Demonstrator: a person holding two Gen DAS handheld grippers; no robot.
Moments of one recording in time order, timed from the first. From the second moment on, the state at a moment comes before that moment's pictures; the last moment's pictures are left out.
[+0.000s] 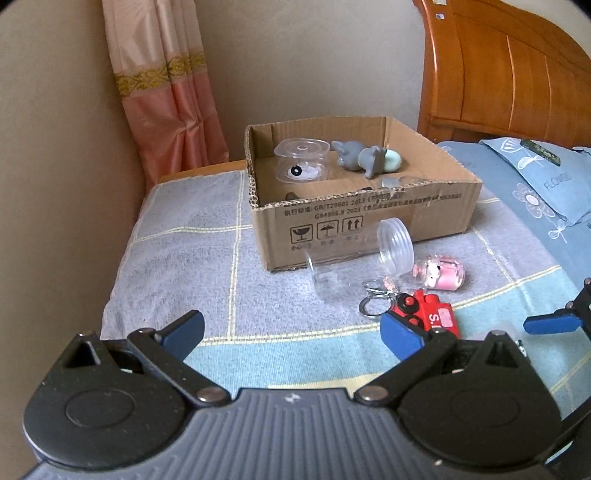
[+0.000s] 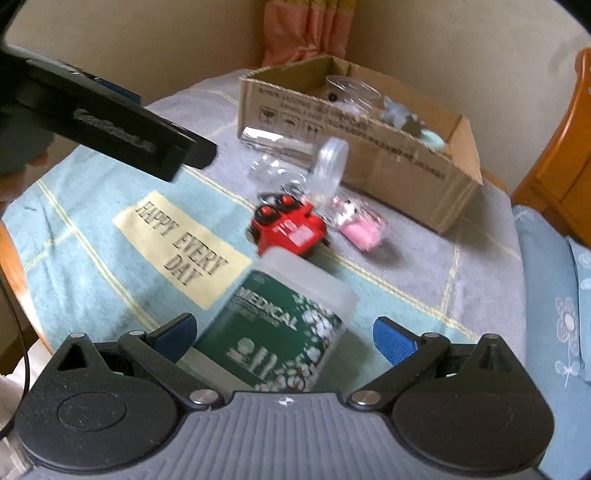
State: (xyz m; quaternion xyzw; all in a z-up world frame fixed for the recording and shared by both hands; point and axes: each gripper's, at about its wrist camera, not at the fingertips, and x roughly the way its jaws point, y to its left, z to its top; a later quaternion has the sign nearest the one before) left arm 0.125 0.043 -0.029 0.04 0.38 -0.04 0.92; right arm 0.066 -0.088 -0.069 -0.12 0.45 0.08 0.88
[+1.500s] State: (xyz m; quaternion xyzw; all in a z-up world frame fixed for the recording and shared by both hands) left arm 0.196 0.000 -0.042 0.02 0.39 -0.09 0.92; right arm 0.107 -0.184 -0.085 0.03 0.45 0.04 0.89
